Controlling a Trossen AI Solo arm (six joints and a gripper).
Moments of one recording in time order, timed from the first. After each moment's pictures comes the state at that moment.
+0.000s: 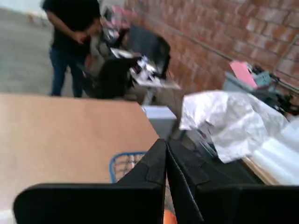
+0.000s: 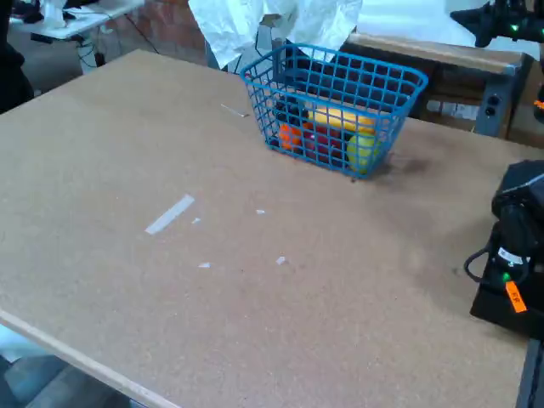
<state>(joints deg) -3.9 54.4 66.7 -22.1 23.6 -13.7</state>
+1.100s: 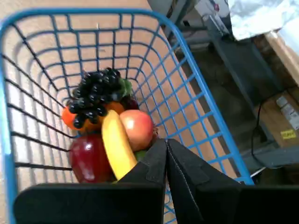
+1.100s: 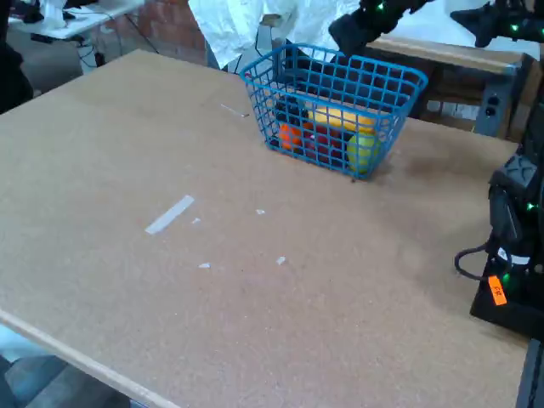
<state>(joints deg) -34.1 89.7 72.7 -24.7 4.2 -19.6</state>
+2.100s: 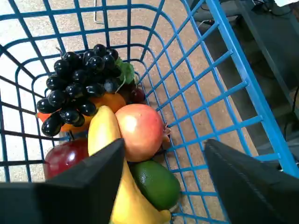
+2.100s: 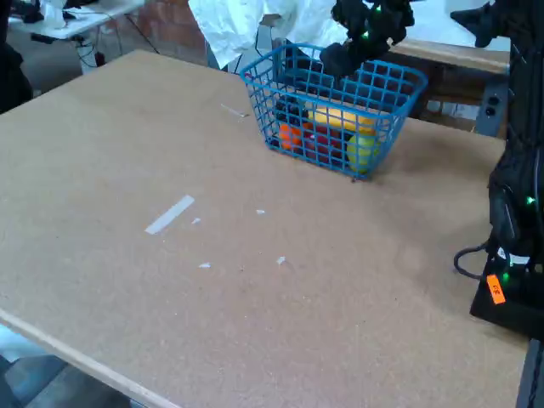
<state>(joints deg) -36.8 106.5 79.8 -21.9 -2.3 -20.7</state>
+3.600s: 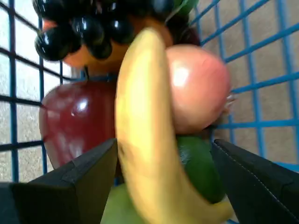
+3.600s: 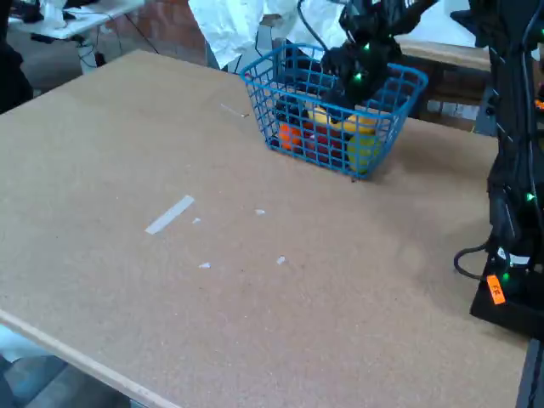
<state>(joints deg) -36.7 117.7 79.8 -23.9 -5.4 -30.7</state>
